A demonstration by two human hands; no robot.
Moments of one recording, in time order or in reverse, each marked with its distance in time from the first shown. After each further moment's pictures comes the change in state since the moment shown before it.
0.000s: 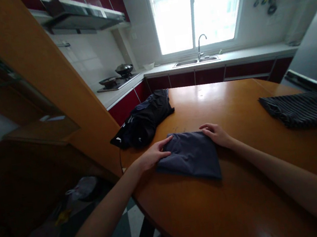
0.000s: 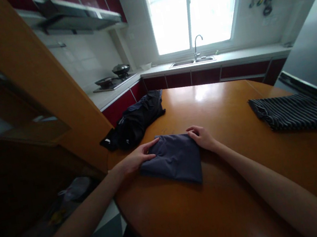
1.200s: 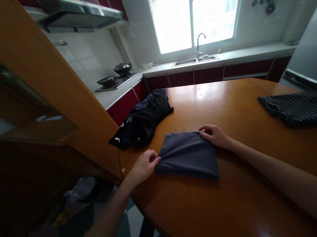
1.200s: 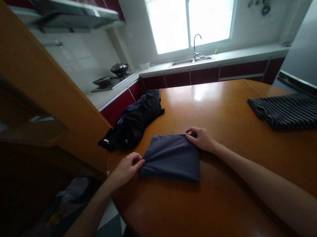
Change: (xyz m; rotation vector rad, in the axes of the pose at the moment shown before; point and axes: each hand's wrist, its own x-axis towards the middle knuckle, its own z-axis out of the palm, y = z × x) left_hand -0.044 -0.008 -0.008 0.999 0.294 0.027; right_hand -0.004 0.008 0.004 -0.143 -0.008 -0.027
